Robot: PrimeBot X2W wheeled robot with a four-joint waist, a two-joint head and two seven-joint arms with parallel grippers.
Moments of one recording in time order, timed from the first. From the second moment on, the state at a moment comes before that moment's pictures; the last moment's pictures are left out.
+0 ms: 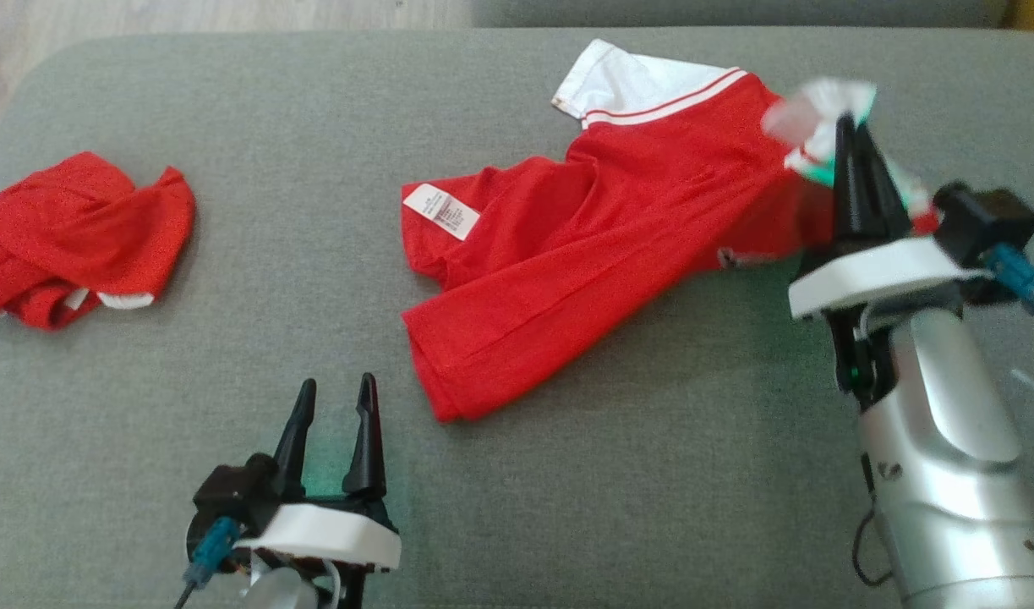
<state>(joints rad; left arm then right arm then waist) -0.12 0.04 -0.27 0.39 -0.42 -0.07 -0.26 -0.54 -0.05 0.01 0.61 0.17 0.13 -0.25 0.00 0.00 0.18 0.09</state>
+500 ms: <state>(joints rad) -0.05 0.05 -0.36 0.41 -0.47 -0.07 -0.26 -0.85 -0.06 0.10 0.55 0.13 0.13 -0.26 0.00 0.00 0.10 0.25</state>
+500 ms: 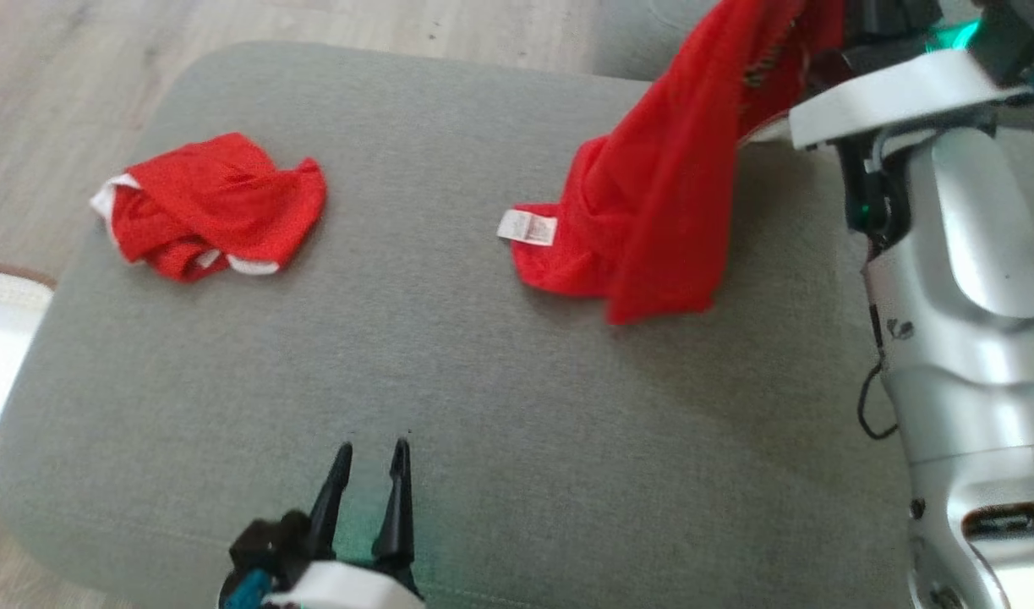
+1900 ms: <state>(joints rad) -0.01 0.05 -0.30 0.42 -0.45 -0.09 -0.26 -0.90 -0.27 -0.06 0.41 0.00 0.13 -0.26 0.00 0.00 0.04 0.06</state>
